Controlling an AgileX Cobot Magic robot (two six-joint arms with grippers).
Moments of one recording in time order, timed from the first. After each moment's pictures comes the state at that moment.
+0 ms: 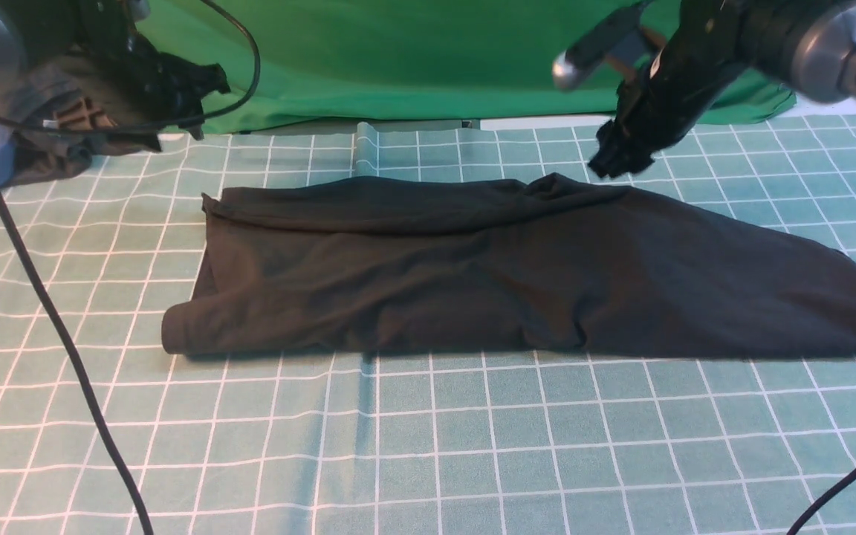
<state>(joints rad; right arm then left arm) 0.30 2.21 -1.99 0.08 0.92 -0.44 0.03 2.12 -1.84 0.04 0.81 -0.35</state>
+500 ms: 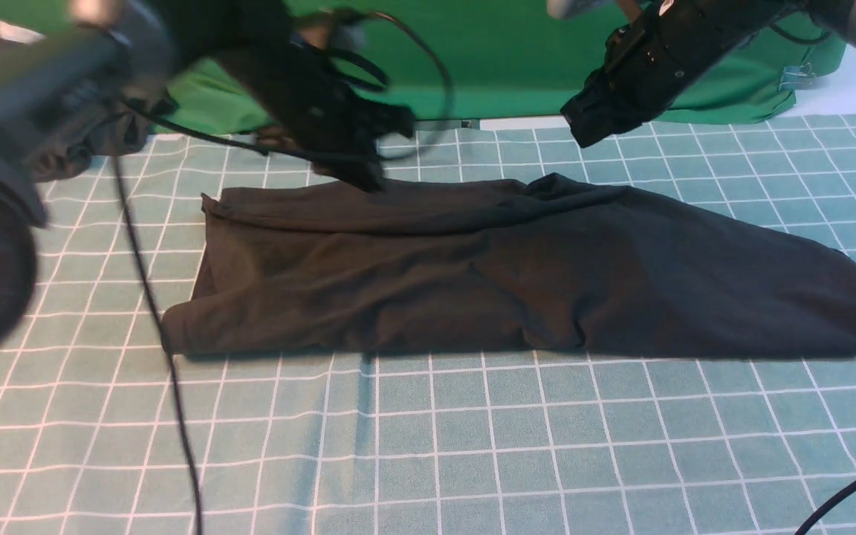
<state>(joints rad) 0.30 2.14 -2.00 0.36 1.05 -0.47 -0.27 2.18 -1.89 -0.32 0.94 0.03</state>
